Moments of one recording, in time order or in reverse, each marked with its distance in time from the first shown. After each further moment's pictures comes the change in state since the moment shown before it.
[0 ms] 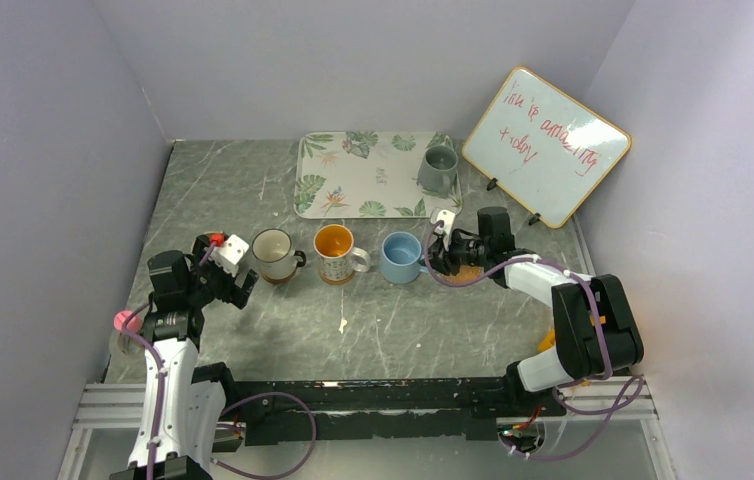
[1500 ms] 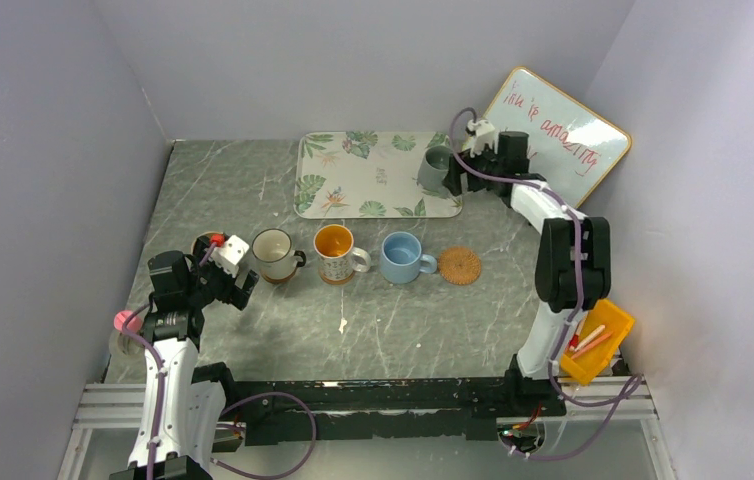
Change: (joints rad) left arm 0.000 0.000 0.000 -0.013 0.000 0.000; right arm -0.204 0.394 0.674 -0.158 0.343 0.415
